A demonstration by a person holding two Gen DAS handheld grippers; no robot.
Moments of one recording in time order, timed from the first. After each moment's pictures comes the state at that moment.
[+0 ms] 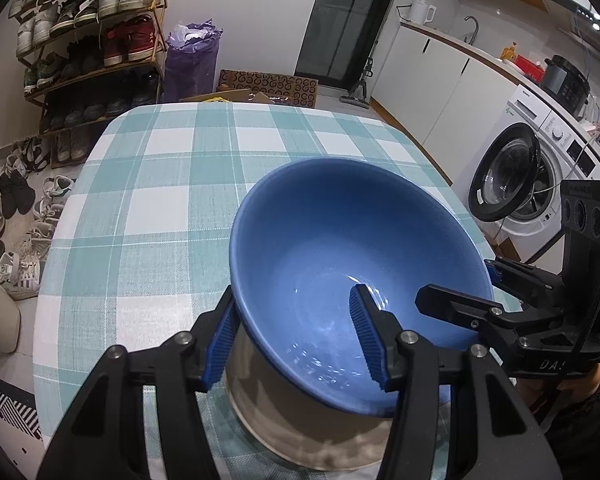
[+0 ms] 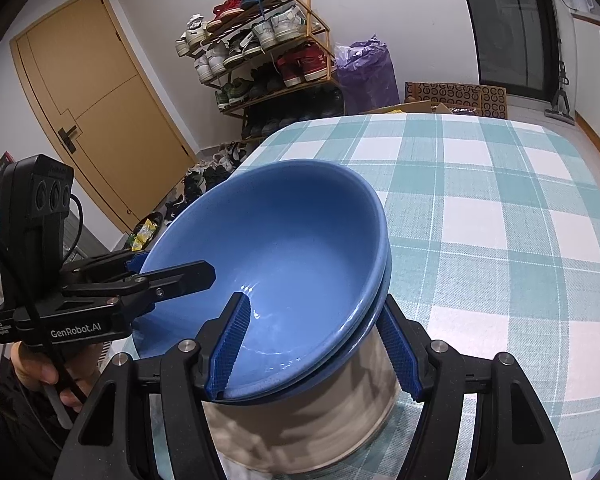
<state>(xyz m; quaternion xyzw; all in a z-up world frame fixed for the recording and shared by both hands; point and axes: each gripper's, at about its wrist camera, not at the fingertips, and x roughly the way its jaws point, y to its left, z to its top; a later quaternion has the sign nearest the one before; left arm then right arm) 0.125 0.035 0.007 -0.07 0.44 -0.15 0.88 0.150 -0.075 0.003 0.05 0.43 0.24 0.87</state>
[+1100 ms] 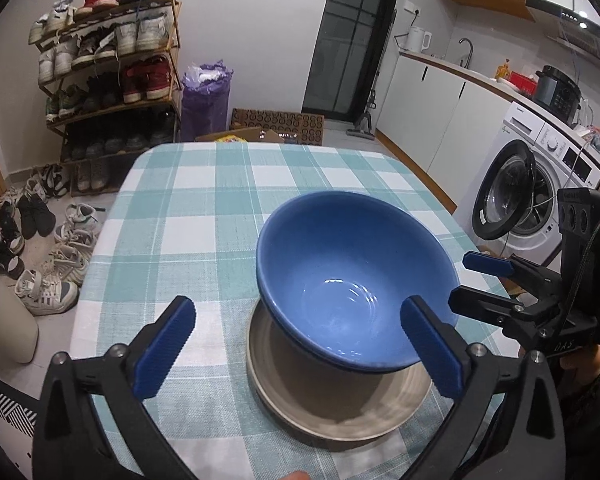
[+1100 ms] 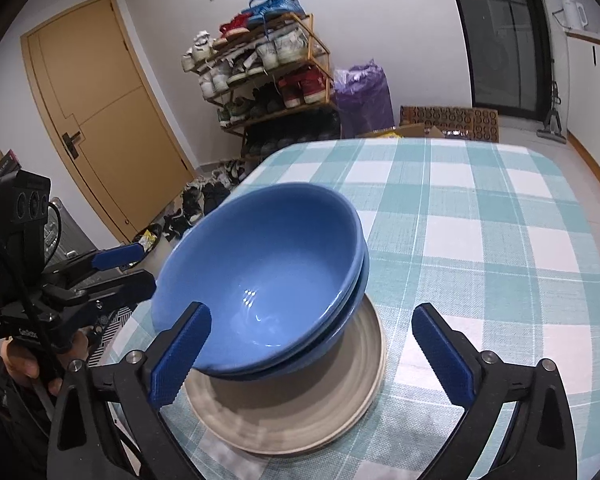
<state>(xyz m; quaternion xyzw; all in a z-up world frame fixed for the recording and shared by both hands) 0.077 0.051 0.041 -0.06 0.37 -0.13 0.92 0.126 -0.094 0.024 0.04 0.39 0.24 0.89</state>
